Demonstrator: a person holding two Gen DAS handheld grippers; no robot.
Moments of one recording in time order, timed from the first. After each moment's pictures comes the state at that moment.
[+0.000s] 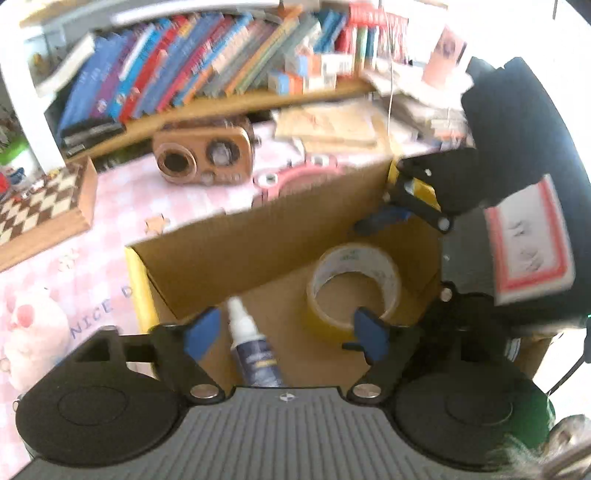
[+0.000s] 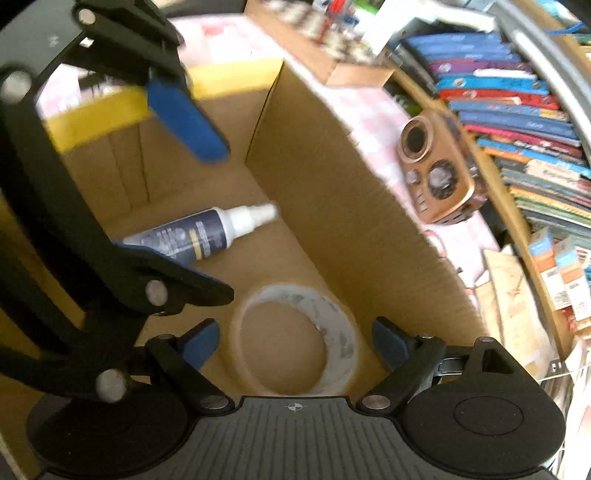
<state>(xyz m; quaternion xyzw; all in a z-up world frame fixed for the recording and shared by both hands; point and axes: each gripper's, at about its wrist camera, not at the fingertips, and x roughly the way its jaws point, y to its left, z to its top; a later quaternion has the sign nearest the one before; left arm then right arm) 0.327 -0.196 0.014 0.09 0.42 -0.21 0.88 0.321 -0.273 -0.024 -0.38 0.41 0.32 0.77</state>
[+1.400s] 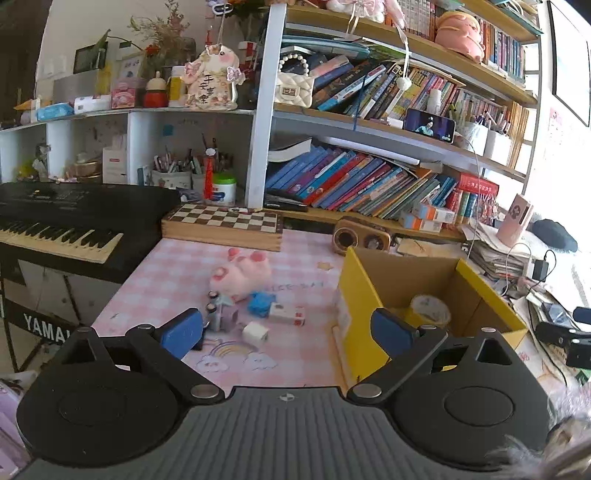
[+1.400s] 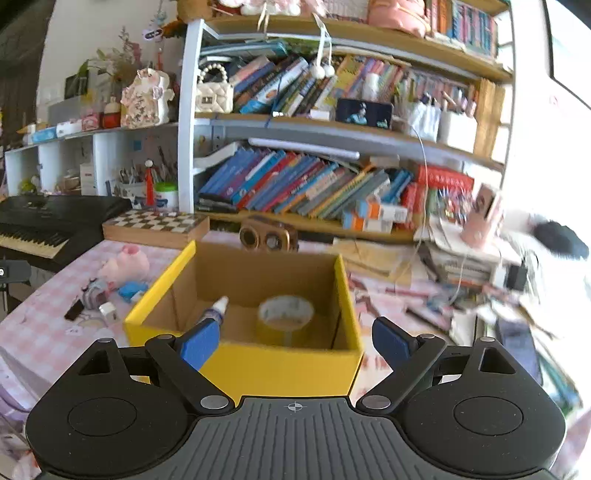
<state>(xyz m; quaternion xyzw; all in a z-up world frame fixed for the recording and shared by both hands) 0.082 -0.015 0.056 -0.05 0.23 -0.02 0.97 0.087 -0.305 0.055 -0.05 0.24 0.04 0.97</state>
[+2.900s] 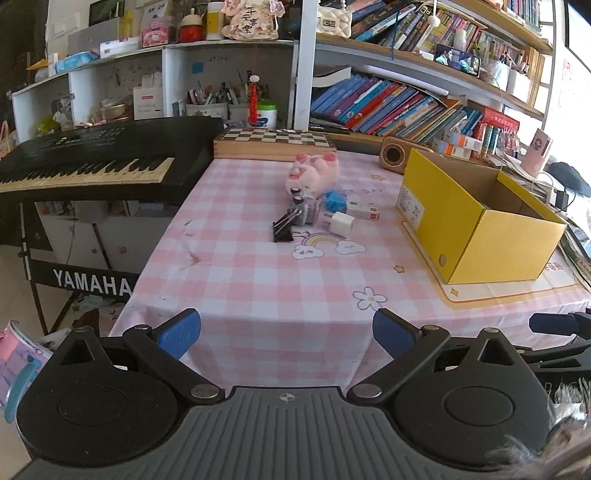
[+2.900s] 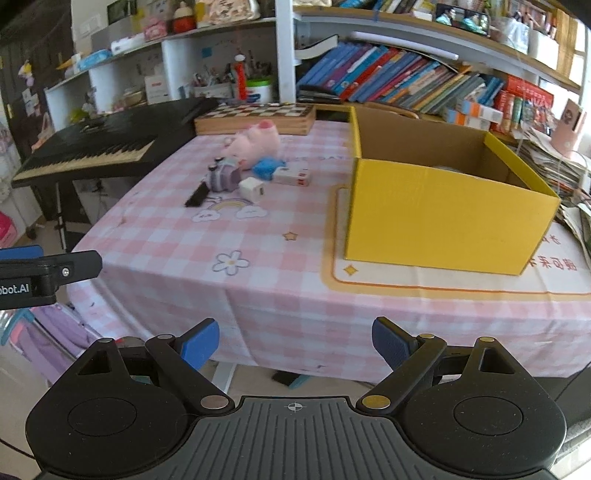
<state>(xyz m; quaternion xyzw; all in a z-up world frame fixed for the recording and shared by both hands) 0.030 0.082 -0.012 -0.03 0.32 -0.01 0.95 0.035 -0.136 -0.021 -0.04 0.38 0.12 0.92</state>
